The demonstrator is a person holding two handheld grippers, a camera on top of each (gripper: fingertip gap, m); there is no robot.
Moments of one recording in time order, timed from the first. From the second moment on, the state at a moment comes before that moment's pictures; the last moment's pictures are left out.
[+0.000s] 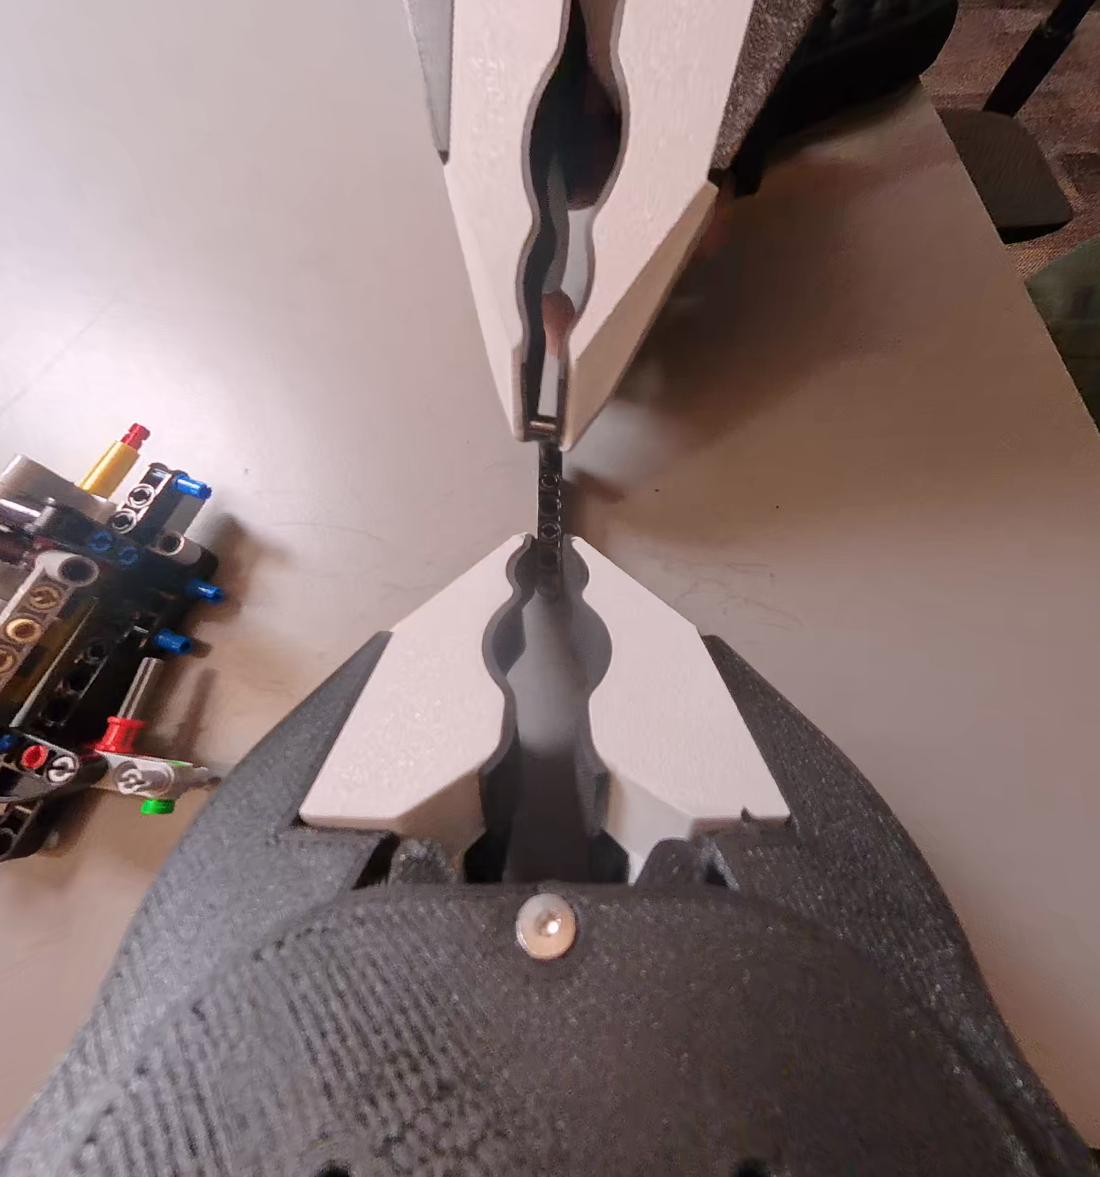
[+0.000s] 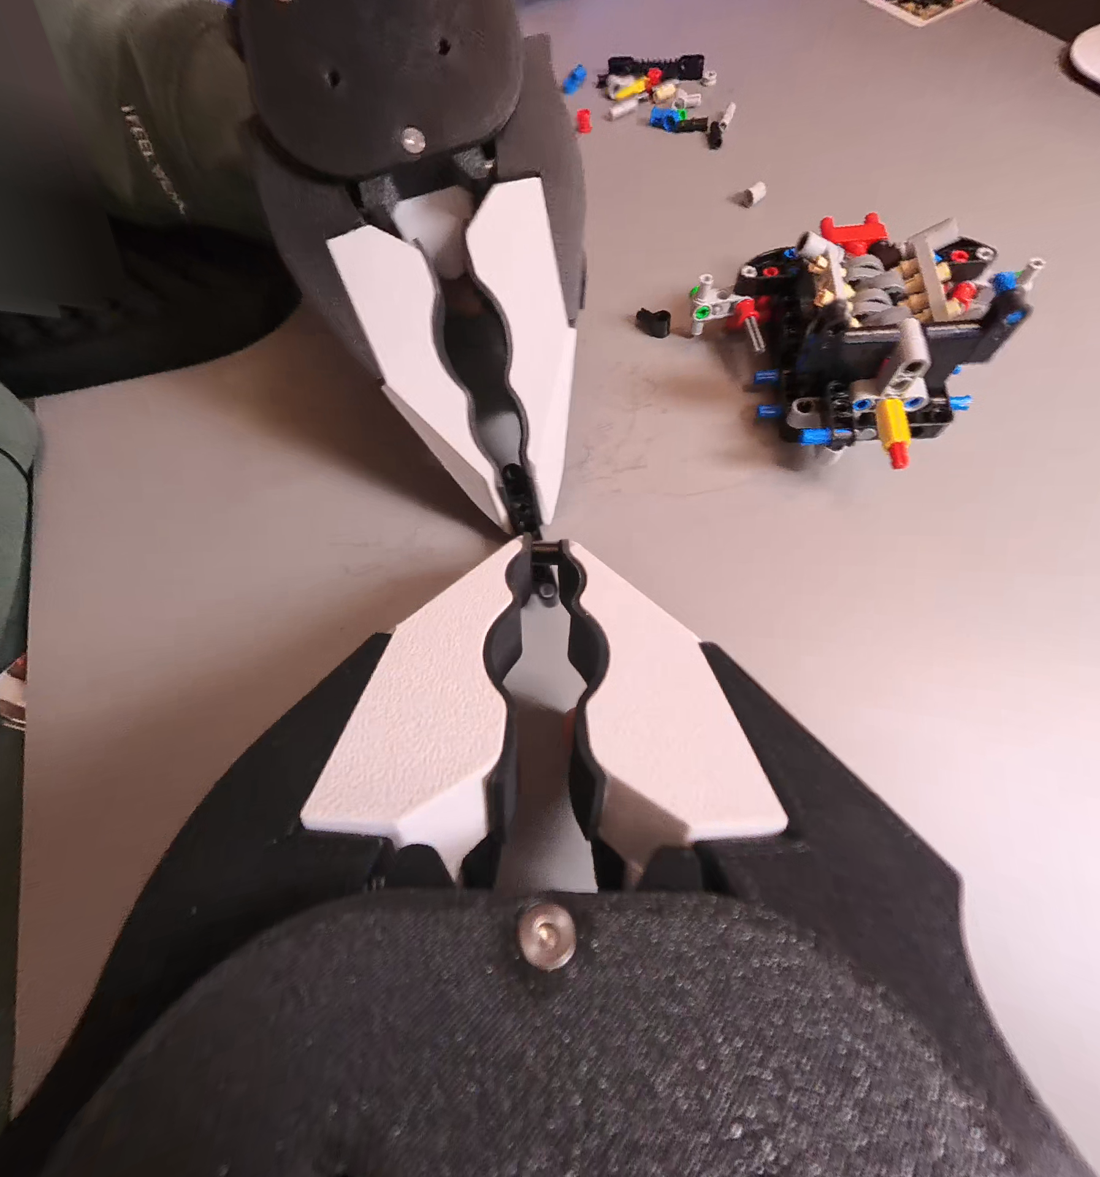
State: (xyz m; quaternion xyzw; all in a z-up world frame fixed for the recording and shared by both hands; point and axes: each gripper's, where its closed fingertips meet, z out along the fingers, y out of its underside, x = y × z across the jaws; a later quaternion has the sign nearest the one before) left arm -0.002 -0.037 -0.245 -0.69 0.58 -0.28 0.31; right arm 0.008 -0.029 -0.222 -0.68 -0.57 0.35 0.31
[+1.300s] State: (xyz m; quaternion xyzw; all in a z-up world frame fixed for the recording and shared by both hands) left arm -0.003 -0.037 -0.245 -0.70 0.58 -0.29 0.31; right arm 0.007 -0.032 -0.234 -0.63 -0.67 0.26 0.28
